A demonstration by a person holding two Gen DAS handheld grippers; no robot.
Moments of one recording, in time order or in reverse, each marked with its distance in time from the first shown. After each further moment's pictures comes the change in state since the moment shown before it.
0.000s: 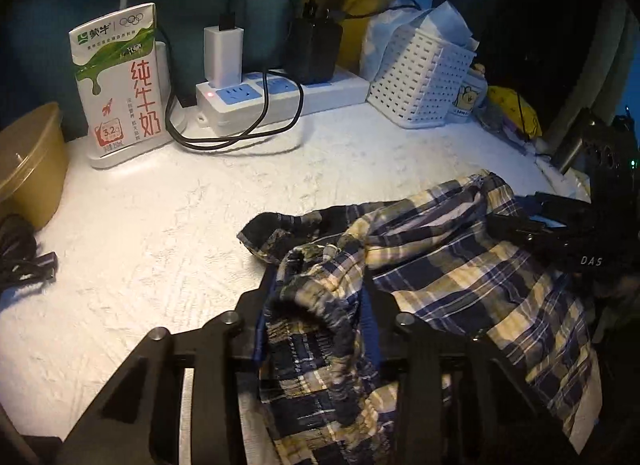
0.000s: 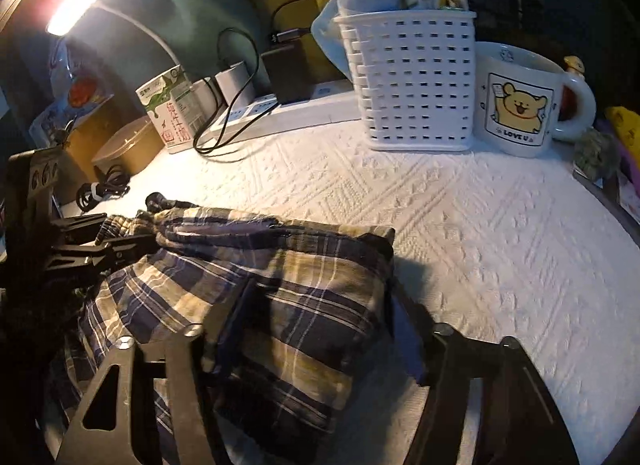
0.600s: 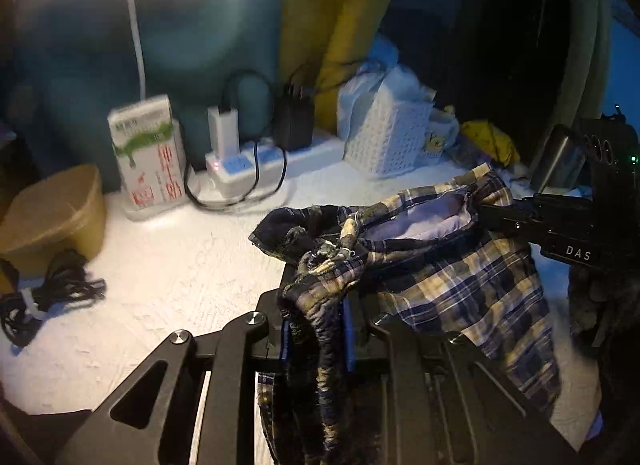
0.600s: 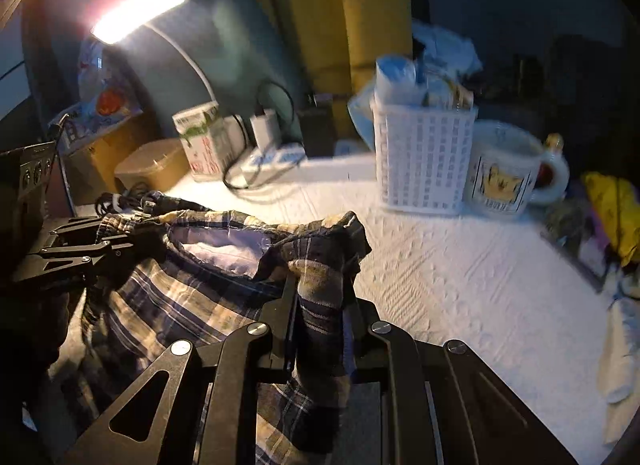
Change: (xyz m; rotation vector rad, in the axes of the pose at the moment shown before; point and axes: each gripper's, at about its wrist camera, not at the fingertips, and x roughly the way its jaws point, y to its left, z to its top) left arm -0.071 -0.031 0.001 0.064 -0.188 0.044; right arm -0.059 0.035 0.006 -0.098 -0.150 -0.057
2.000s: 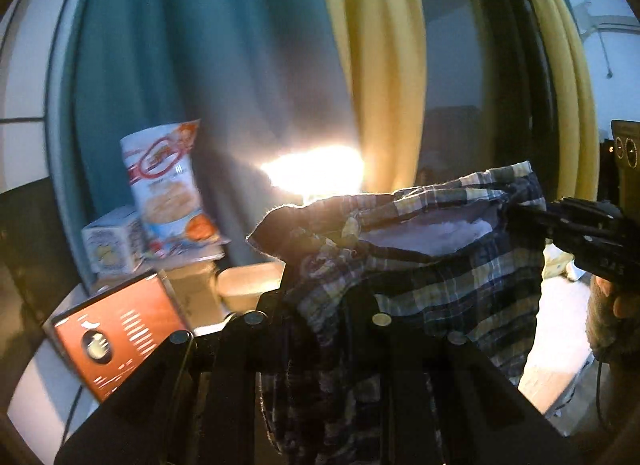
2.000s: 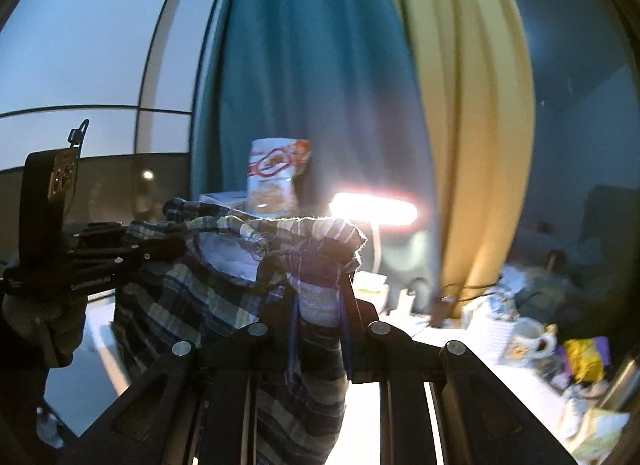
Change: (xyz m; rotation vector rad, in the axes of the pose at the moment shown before) left arm -0.319 -0.005 -0.076 0.040 -0.394 0.336; right arm -0.240 0.232 -0.010 -0.282 -0.473 0.176
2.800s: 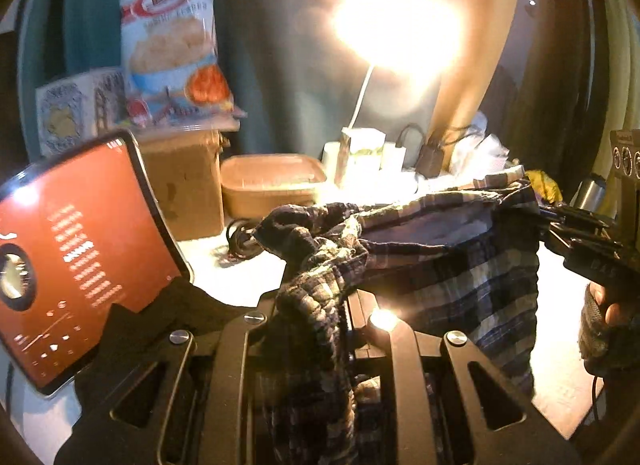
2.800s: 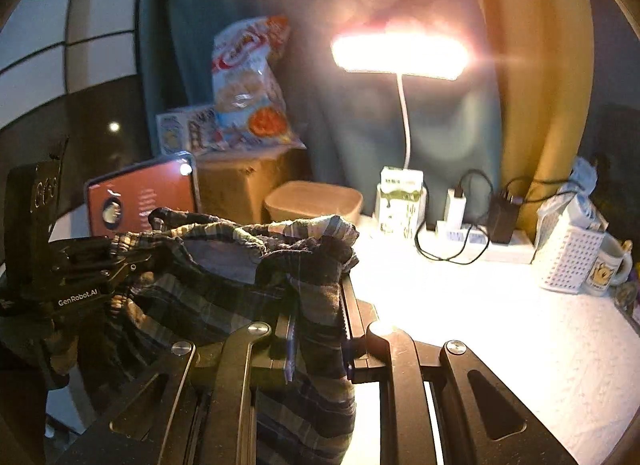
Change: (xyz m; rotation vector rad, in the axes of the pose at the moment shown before) left arm 0.162 0.086 -0.090 -0.154 0.306 -0.058; right arm 0.196 -0.025 -0.074 0.142 0.298 0.010
